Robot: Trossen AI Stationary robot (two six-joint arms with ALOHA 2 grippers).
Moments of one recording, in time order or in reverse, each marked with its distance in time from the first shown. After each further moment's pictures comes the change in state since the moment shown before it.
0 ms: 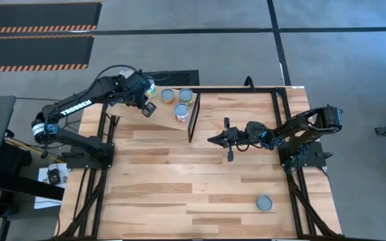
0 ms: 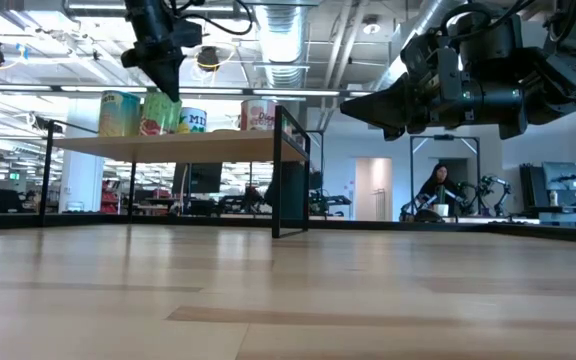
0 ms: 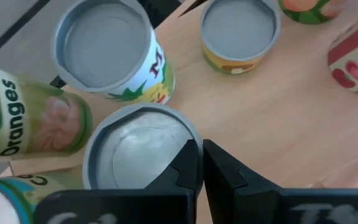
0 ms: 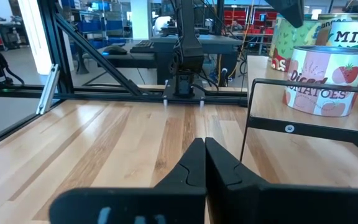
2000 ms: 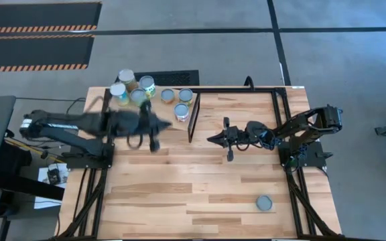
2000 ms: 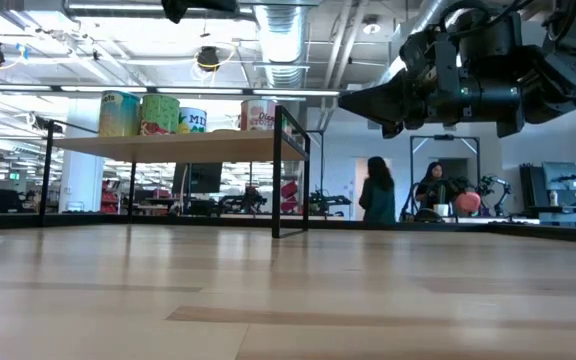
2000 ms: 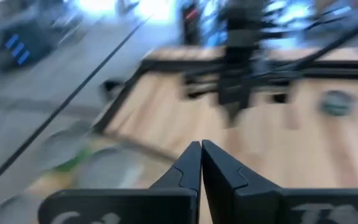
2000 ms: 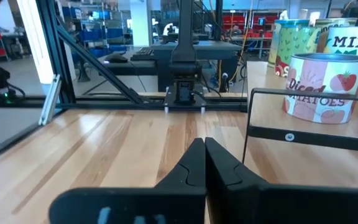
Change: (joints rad) left arm -0.582 -0.220 -0.309 0.775 -0.077 0.203; right arm 0.000 0.000 0.009 0.016 0.000 0.029
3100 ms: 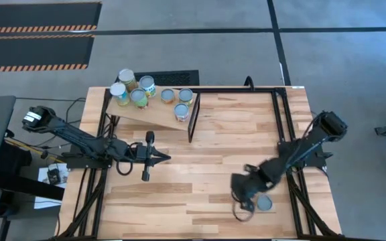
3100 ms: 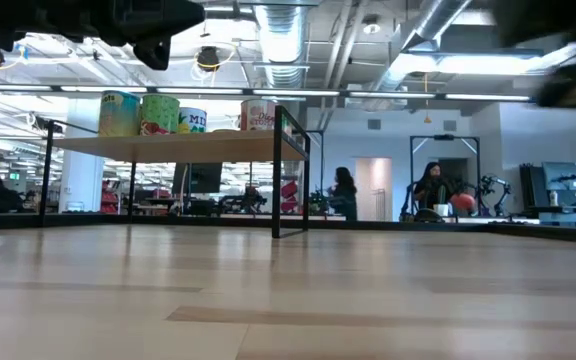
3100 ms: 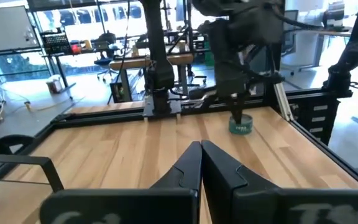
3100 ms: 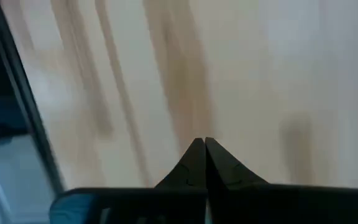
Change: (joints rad) left arm -0.264 -0.007 -0.663 1.026 0.072 0.101; right arm 0.705 0.000 0.682 -1.964 0.121 0.850
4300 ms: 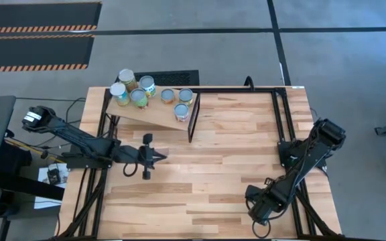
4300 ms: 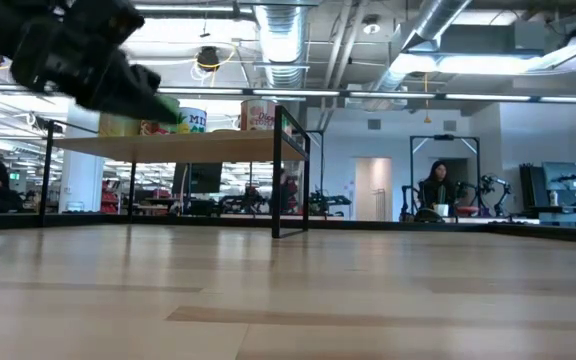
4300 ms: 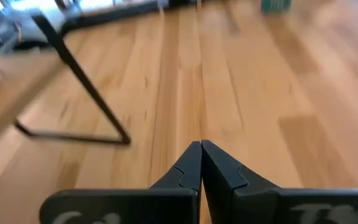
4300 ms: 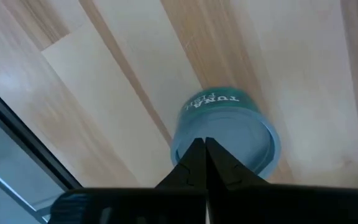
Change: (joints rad) left arm 0.001 0.000 0.000 -0.430 -0.105 -0.046; right arm 0.238 0.100 0.013 -0.143 -0.102 0.455
